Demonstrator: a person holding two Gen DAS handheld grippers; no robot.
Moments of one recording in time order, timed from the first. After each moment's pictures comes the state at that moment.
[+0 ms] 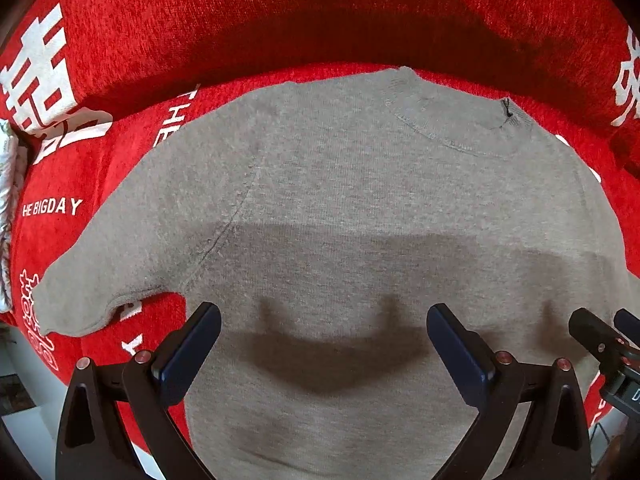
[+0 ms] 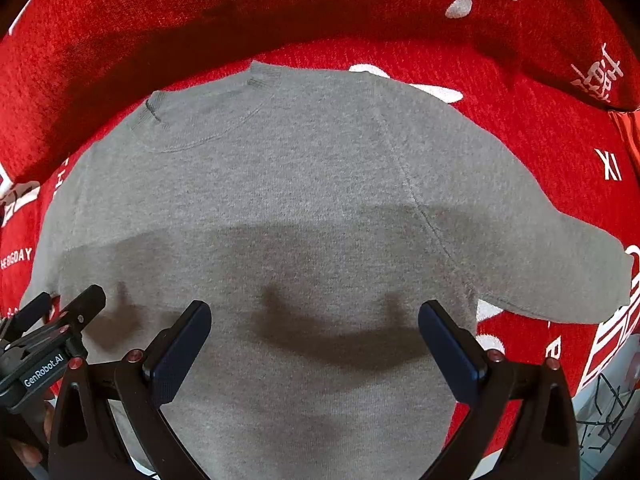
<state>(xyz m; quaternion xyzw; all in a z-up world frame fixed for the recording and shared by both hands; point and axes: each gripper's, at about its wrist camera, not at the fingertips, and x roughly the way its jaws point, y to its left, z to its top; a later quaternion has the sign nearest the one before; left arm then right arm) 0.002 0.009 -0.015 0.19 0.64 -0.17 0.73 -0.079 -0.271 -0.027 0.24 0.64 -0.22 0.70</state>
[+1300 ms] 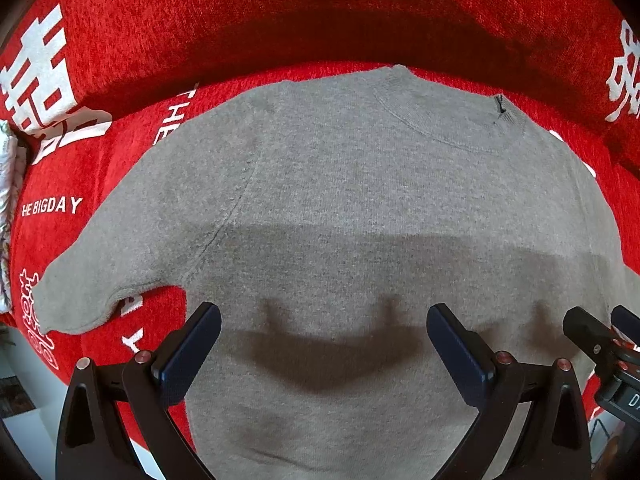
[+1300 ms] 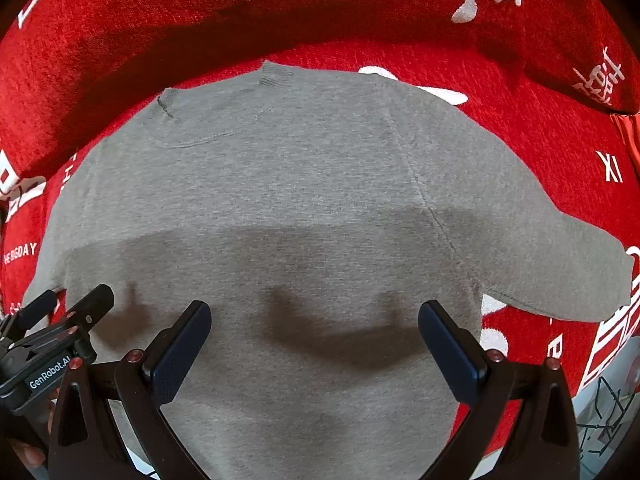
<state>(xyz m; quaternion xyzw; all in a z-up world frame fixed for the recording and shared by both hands) 0.005 0.011 -0.011 0.19 0.64 -0.18 0.72 -0.085 -0.260 -0.021 0.24 0.63 -0.22 0.70</state>
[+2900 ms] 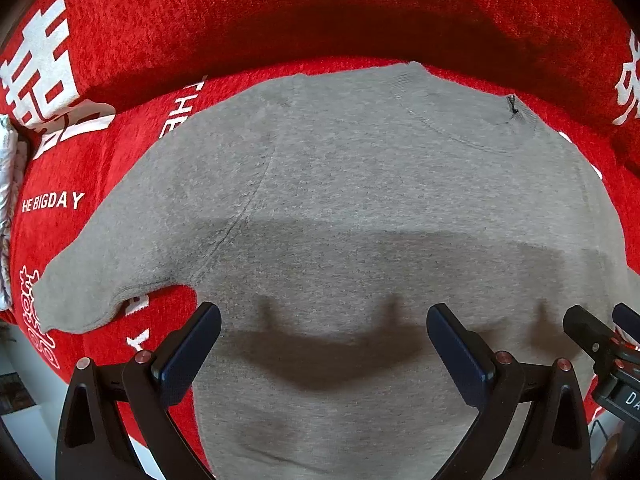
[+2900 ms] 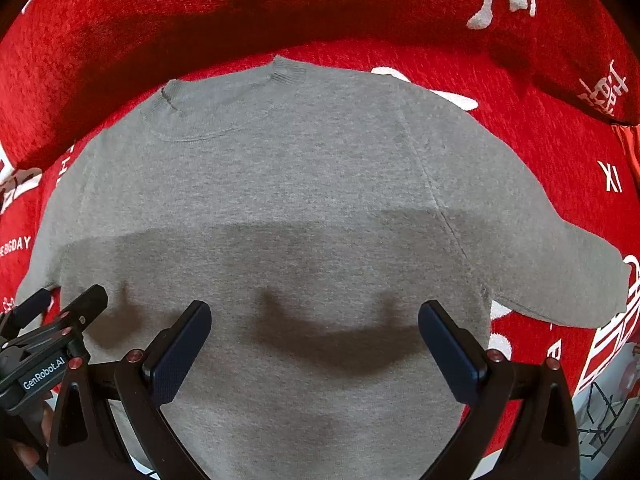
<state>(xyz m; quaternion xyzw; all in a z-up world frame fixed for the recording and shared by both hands) 0.012 0.018 -0.015 0.19 0.64 -0.17 0.72 -0.075 -0.243 -0.026 0.23 0.64 -0.22 0.70</state>
